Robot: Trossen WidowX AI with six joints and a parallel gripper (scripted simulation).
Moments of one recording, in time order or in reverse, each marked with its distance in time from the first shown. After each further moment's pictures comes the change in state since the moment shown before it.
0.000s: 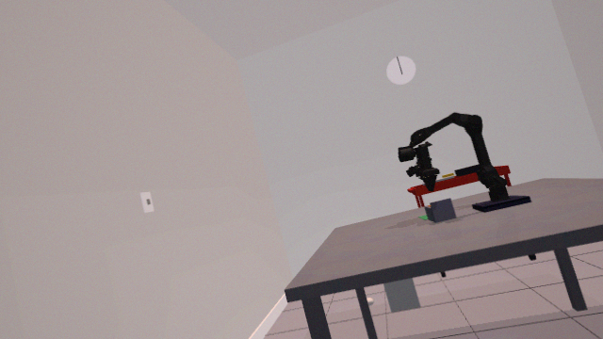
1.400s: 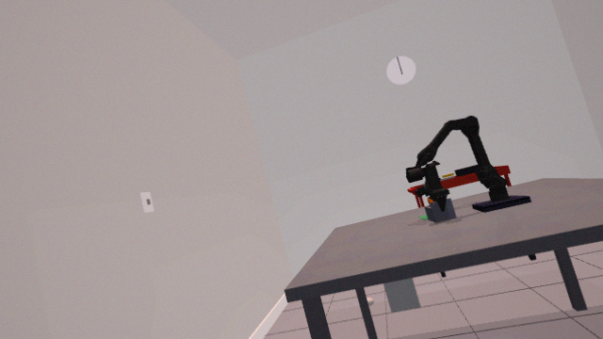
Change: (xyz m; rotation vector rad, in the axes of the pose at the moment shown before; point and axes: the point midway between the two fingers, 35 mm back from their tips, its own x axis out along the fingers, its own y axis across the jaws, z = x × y) arm 0.094 0.025 -0.018 0.020 0.051 0.029
